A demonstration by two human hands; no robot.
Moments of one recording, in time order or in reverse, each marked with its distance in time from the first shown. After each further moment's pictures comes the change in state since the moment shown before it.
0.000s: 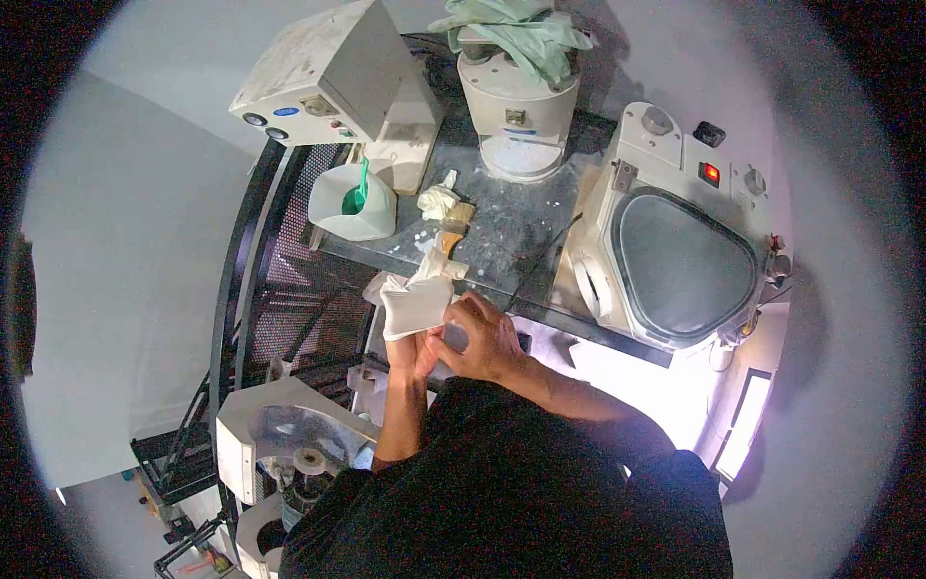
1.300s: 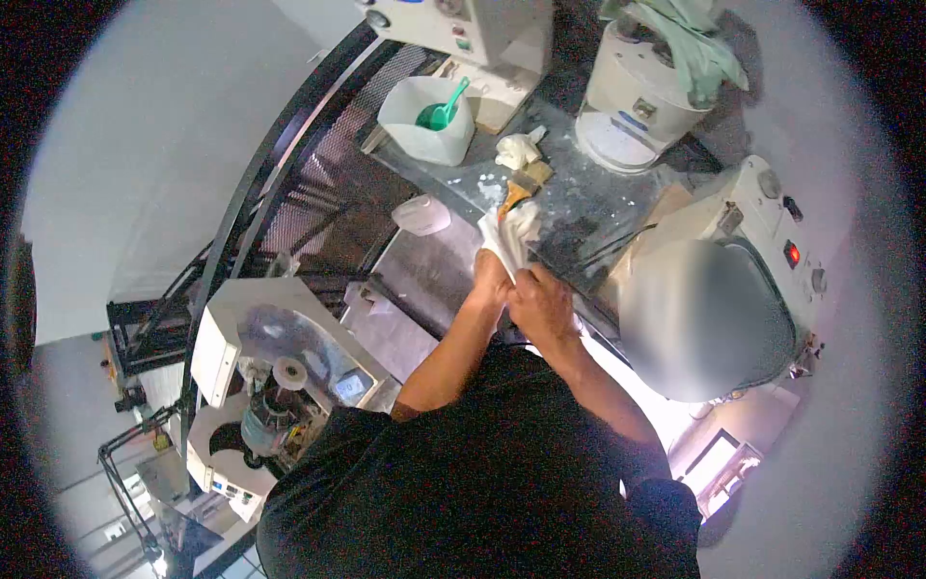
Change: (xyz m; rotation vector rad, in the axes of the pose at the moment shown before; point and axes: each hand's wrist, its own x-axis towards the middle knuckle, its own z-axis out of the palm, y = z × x) left_hand 0.071 -0.051 -0.064 0.114 0.549 0.306; right_hand -0.008 0.043 0.016 -0.436 -0.315 0.024
